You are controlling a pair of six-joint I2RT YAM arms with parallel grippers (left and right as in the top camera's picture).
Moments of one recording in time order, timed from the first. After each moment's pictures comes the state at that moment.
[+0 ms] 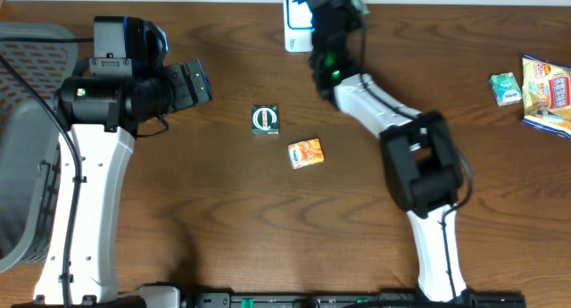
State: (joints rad) left arm -0.03 1.47 1.56 -1.08 0.17 -0.34; right arm 0.41 2.32 1.74 0.47 0.75 -0.73
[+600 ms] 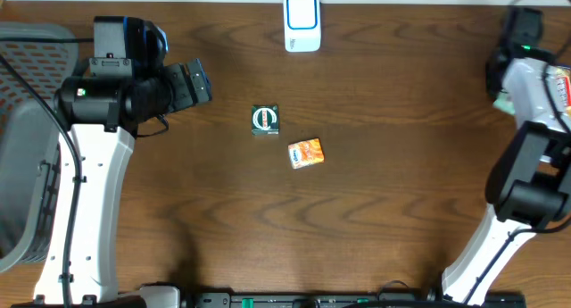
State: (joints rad) left arm -0.03 1.47 1.56 -1.08 0.17 -0.34; right arm -0.29 2.17 1.75 -0.61 0.56 -0.24
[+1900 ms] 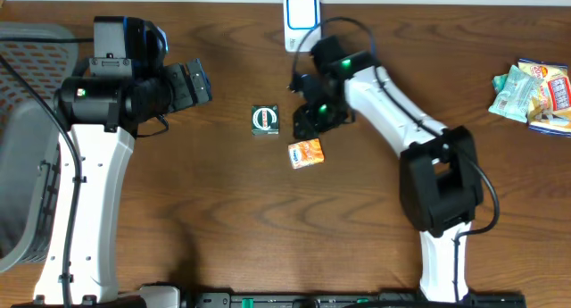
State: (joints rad) left arm -0.03 1.47 1.56 -1.08 0.17 -0.34; right arm 0.47 2.17 1.75 -1.03 -0.33 -0.11
